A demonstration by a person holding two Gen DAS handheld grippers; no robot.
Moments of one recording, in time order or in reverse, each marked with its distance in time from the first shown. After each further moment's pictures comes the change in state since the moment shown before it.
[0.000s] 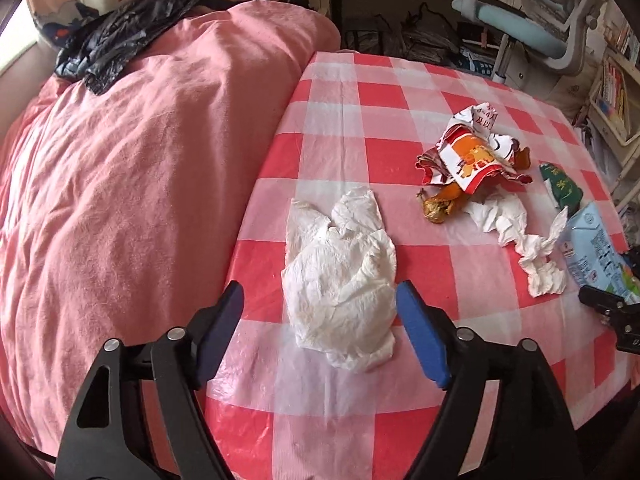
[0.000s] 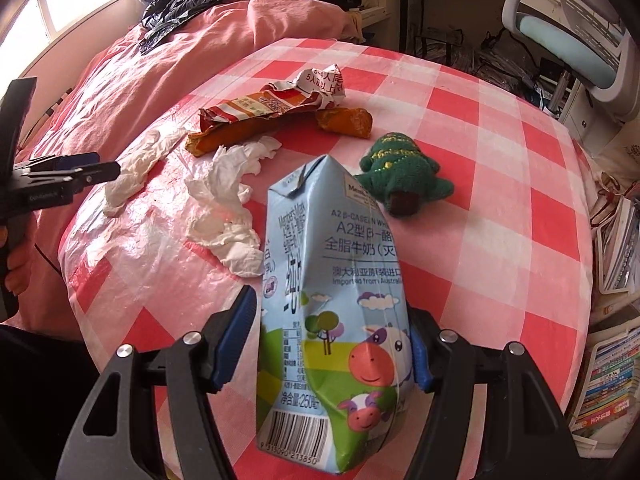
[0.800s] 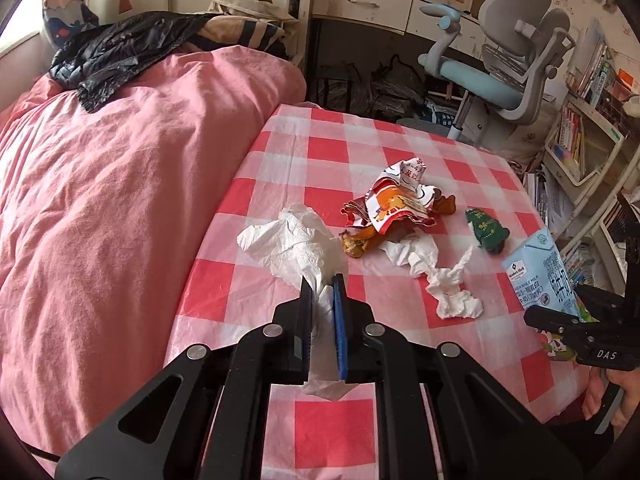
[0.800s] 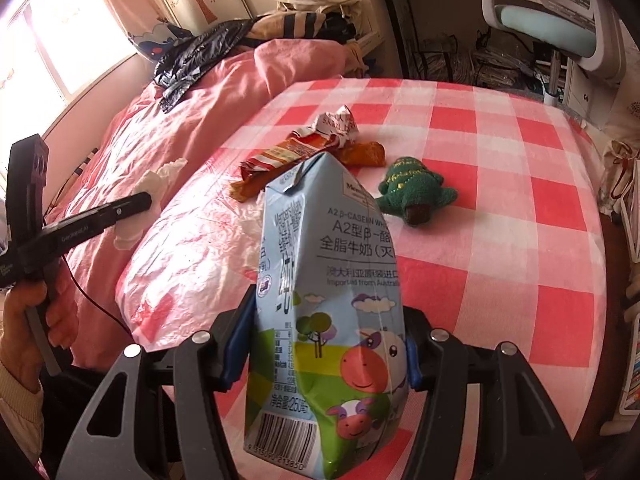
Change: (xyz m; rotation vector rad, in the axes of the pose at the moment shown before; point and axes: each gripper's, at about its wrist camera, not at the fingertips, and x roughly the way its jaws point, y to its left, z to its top) left arm -0.059 -0.017 -0.013 -0.070 -0.182 -0.185; right arm -0.039 0.001 -0.010 0.141 -0.153 0.158
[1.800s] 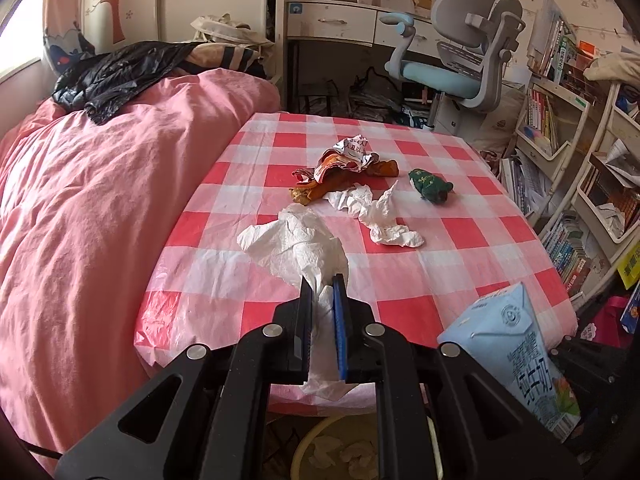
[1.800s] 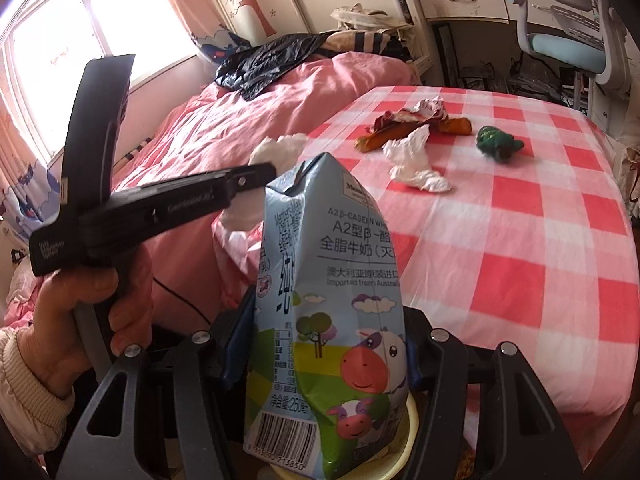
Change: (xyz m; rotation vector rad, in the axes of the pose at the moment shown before) left arm -0.064 -0.044 -0.082 0.069 -0.086 -0.006; right arm -0.036 0.095 -0.106 -0.083 -0.076 0.112
